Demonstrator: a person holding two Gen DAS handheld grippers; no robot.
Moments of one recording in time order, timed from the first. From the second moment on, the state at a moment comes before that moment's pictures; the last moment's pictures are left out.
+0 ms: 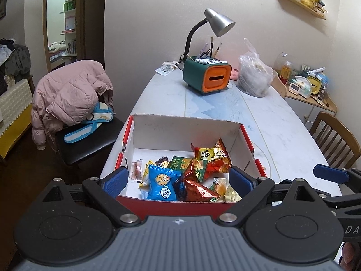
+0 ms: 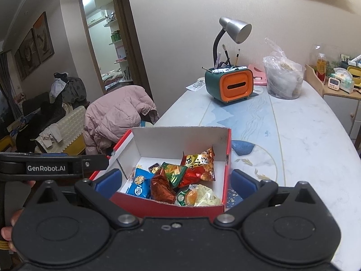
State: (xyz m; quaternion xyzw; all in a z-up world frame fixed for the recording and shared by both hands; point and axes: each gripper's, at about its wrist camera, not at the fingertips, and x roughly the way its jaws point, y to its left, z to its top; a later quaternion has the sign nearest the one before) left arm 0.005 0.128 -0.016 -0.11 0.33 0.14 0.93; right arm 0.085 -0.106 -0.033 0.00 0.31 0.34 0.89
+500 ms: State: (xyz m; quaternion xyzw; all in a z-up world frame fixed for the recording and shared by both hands) left arm 0.002 0.122 -0.017 -0.10 0.33 0.13 0.93; right arm 0.084 -0.111 -0.035 0.01 0.31 0.32 0.89
